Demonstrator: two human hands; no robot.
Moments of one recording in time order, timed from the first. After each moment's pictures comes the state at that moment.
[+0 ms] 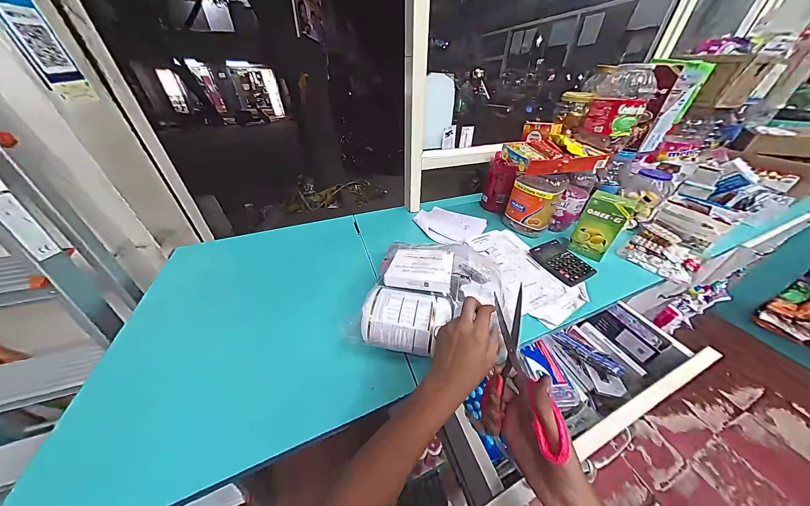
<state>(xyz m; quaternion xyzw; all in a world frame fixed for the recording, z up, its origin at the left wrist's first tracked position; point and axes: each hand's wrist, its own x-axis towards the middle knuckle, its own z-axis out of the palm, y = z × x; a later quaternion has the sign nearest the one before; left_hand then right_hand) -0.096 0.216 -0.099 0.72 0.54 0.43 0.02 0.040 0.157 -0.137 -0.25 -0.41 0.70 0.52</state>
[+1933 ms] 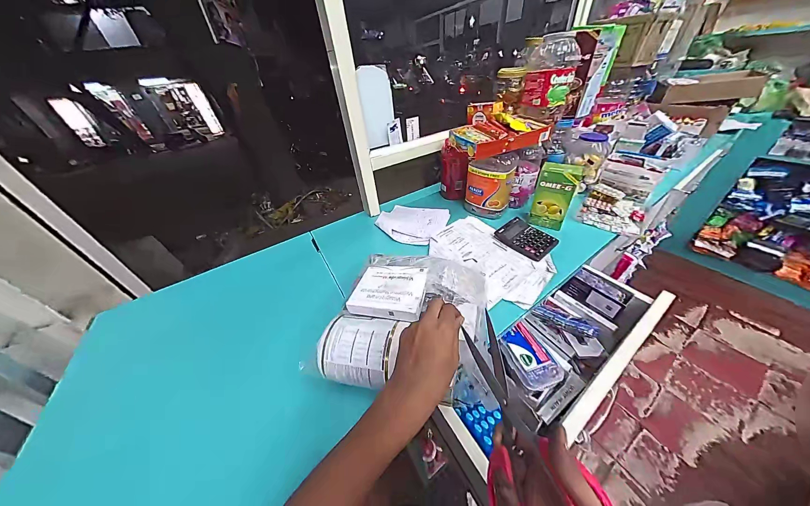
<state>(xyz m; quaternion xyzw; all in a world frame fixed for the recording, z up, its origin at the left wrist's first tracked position) -0.124 0.214 -0.055 0.78 0.54 0.31 0.05 0.058 0.094 -0.108 -0.21 -0.35 0.81 0.42</state>
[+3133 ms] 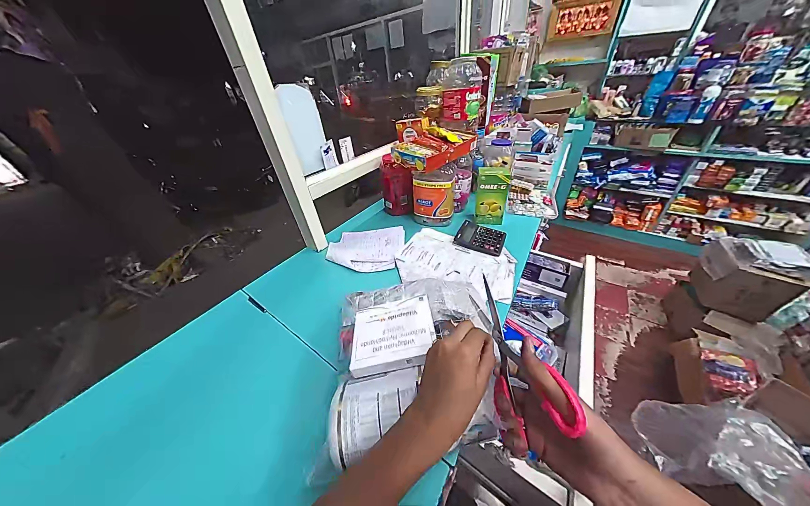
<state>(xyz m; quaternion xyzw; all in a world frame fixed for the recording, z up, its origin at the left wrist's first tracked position) -0.157 0.261 -0.077 0.85 0.24 0.44 0.13 -0.027 0.155 -0.067 -0.45 -0.29 0.64 0.55</state>
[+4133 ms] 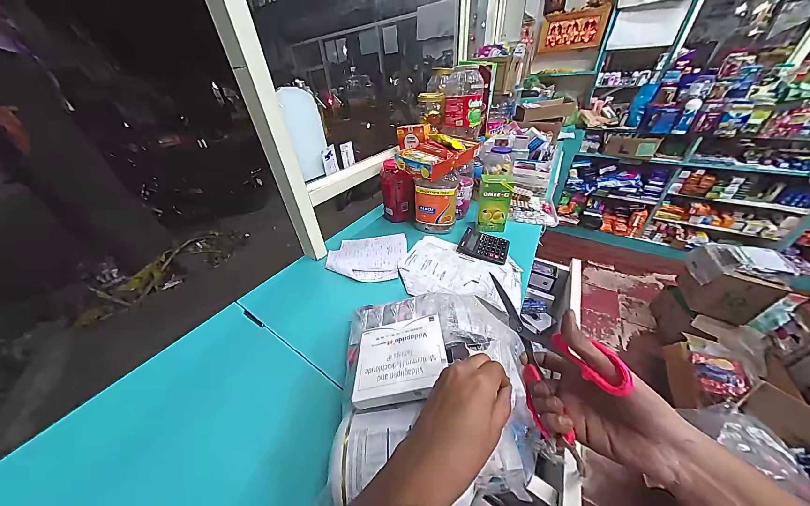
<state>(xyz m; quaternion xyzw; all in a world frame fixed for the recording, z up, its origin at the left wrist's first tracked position) -0.198 0.258 -0.044 0.90 0.18 0.35 0.19 0.000 0.175 -0.029 -0.38 -0.20 0.73 0.54</state>
